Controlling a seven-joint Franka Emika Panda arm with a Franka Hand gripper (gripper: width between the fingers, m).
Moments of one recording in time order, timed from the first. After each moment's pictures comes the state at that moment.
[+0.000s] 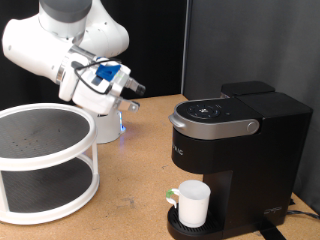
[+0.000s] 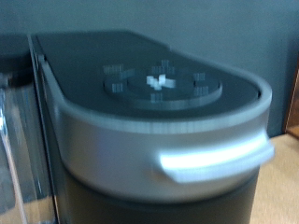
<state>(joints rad) 0.57 -0.46 -0.88 -2.62 1.07 2.21 -1.37</state>
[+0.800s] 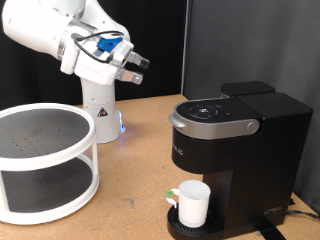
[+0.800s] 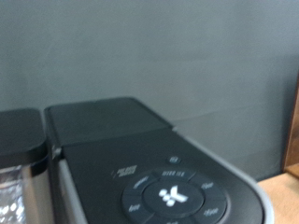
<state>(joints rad) 0.51 -0.59 -0.79 -2.63 1.05 2.21 -1.23</state>
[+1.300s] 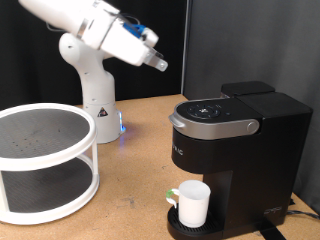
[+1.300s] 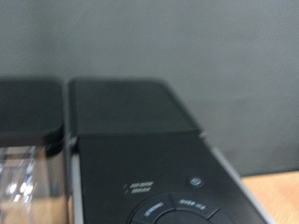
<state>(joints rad) 0.55 -0.54 -0.68 -2.52 0.84 2.21 -1.16</state>
